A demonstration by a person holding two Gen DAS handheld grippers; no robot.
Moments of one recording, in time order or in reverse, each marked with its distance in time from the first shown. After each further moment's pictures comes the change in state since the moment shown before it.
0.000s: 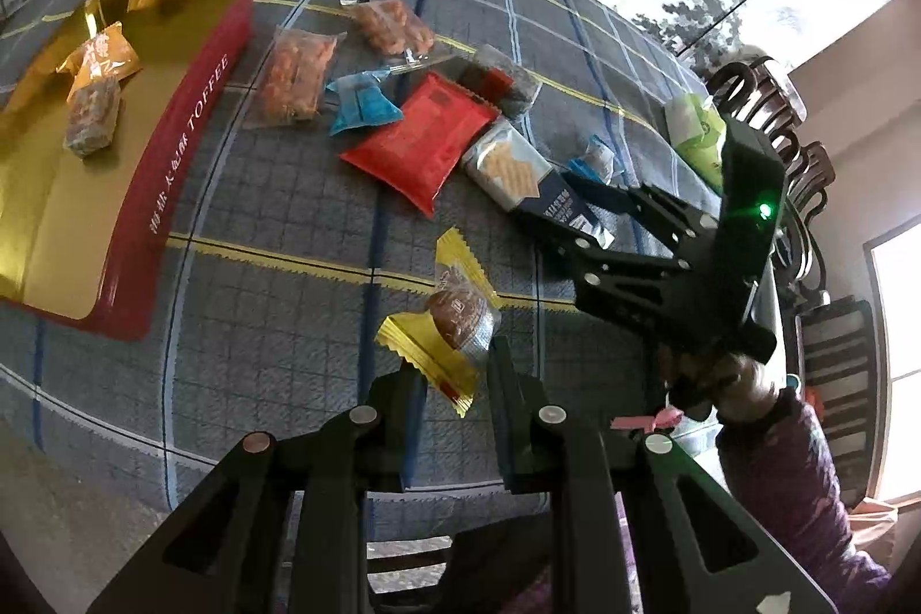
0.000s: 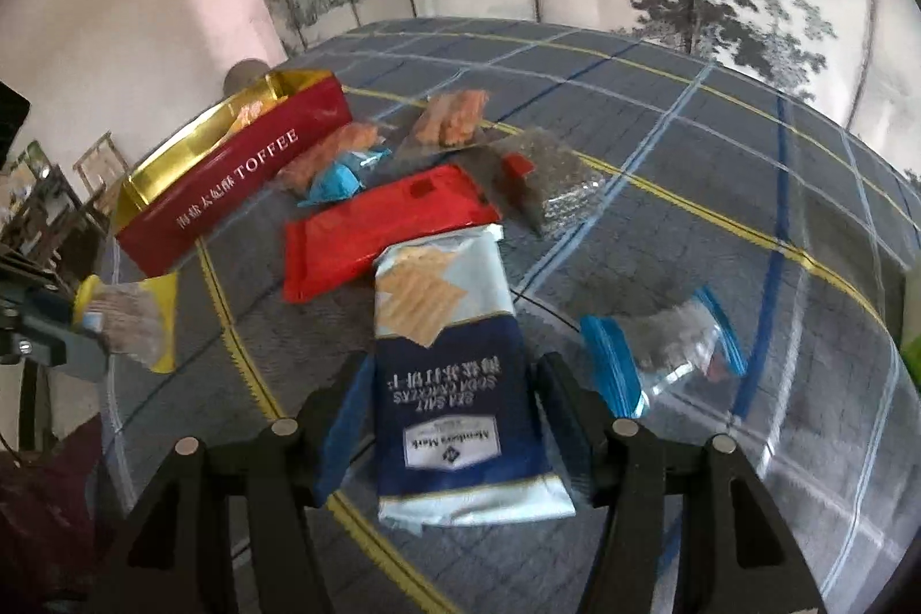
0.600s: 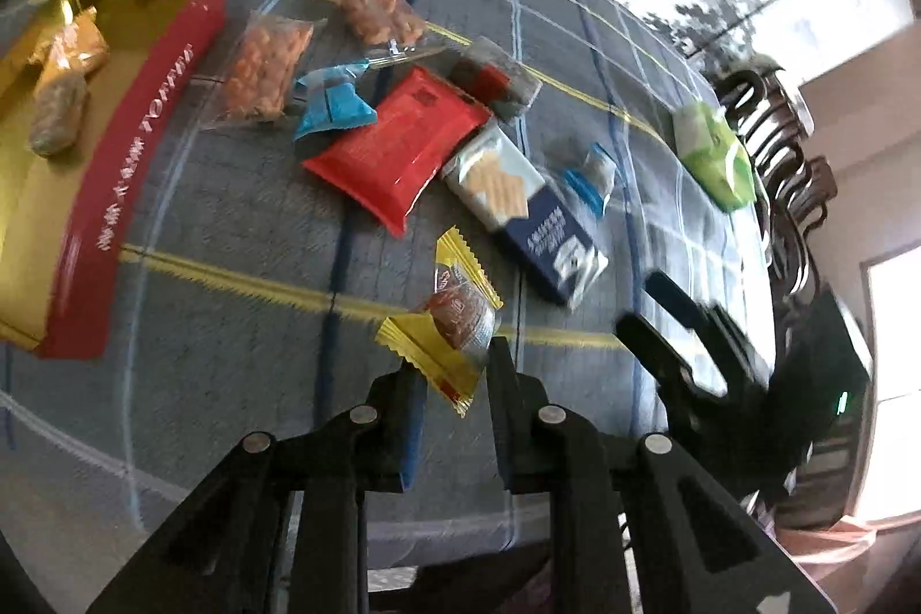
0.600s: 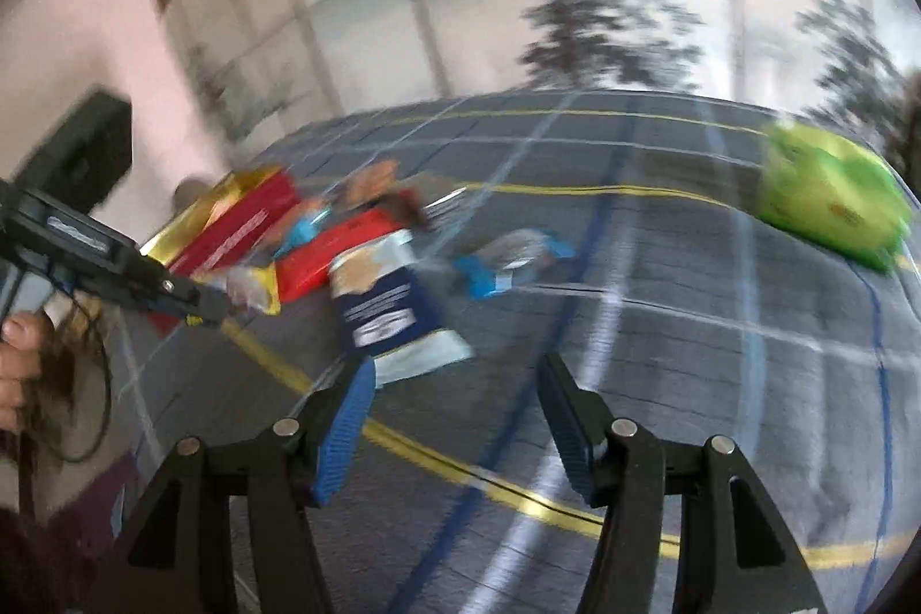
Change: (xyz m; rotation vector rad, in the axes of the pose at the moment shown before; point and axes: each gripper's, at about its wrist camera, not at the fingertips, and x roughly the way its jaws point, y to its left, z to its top) left arm 0.017 -0.008 0.018 -0.045 0.034 -0.013; right arm -0.079 -0.011 -0.067 0.192 -0.212 -0.079
